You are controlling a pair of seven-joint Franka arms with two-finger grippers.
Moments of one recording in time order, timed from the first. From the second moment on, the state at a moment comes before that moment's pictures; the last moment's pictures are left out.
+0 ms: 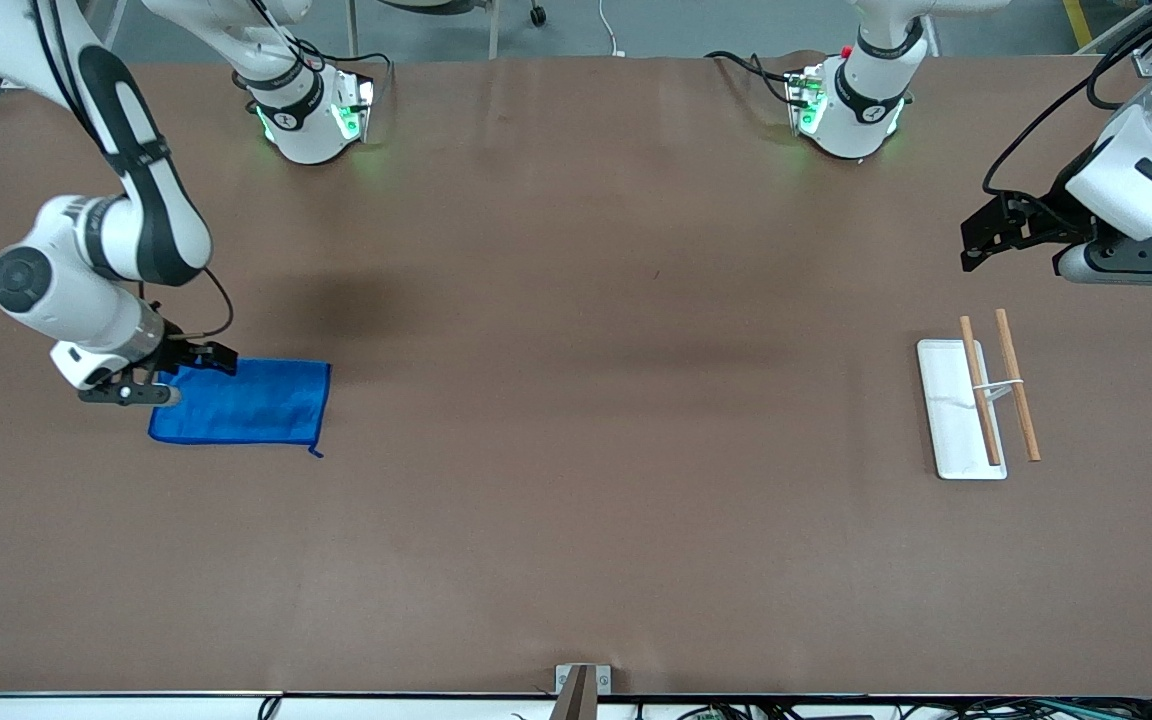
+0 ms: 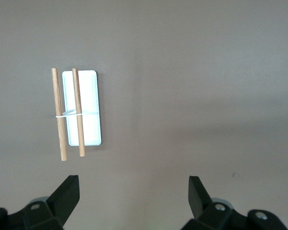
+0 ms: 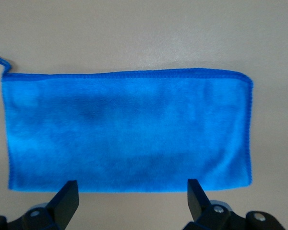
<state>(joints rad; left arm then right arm) -0.07 0.00 -0.08 -1.56 -0.02 1.57 -0.10 -0.08 0.28 -0.04 -2.24 -0.02 2.49 -0.08</state>
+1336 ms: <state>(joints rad) -0.07 0.00 -0.08 -1.56 -0.02 1.57 -0.10 -0.08 0.41 -0.04 -2.26 -0.03 2.61 -0.11</state>
